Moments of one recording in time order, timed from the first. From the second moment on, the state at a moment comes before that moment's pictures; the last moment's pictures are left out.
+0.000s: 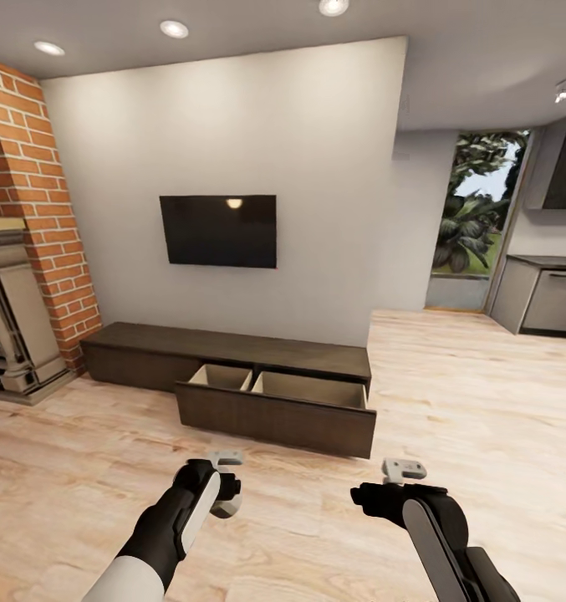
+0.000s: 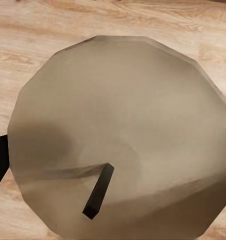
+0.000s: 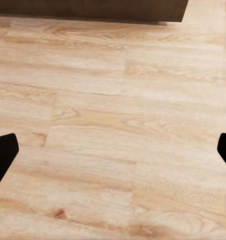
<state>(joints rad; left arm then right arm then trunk) -0.52 -0.13 -0.15 -0.88 0.18 0.81 0.30 -0.21 0.00 0.13 -1.57 -0.47 1.04 -0.41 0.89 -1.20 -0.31</state>
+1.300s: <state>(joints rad) -0.52 -0.13 -0.15 -0.88 0.18 0.79 0.30 -0.21 -0.01 0.13 -1.57 -0.45 1.03 -0.41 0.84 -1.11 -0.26</state>
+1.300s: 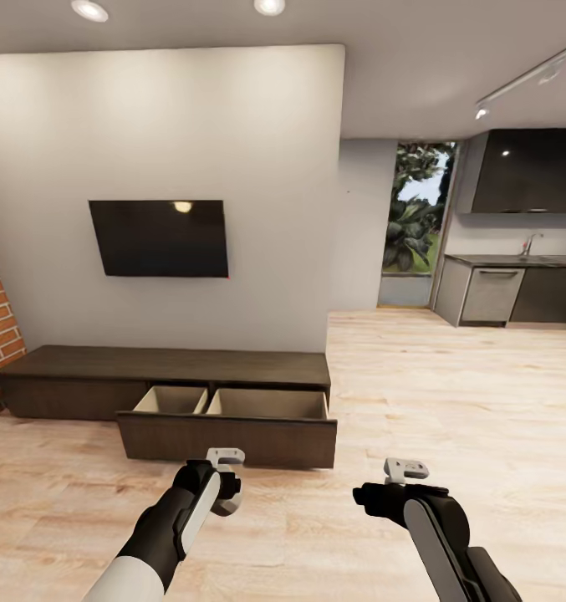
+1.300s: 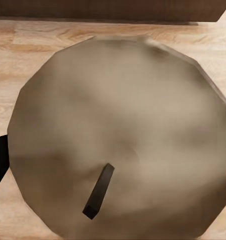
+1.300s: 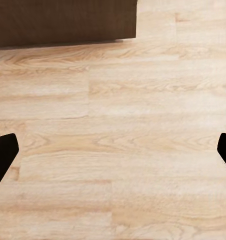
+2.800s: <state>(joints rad) -0.54 -0.12 -0.15 -0.88 0.18 0.90 0.30 -0.21 -0.08 -0.16 -1.58 -0.45 1.04 -0.41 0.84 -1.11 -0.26</state>
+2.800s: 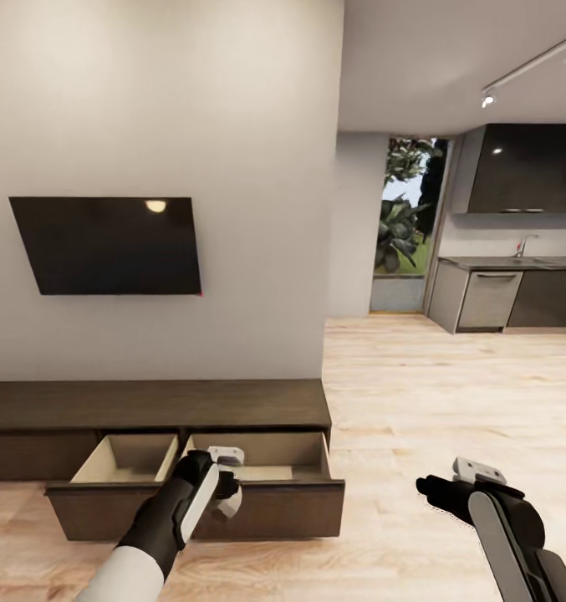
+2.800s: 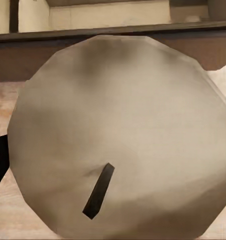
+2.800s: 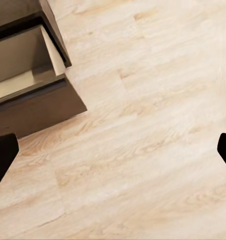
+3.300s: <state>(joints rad) -0.69 -0.12 -0.15 -0.89 0.19 1.04 0.30 -0.20 -0.10 -0.27 -1.58 -0.46 1.02 -0.09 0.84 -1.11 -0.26</state>
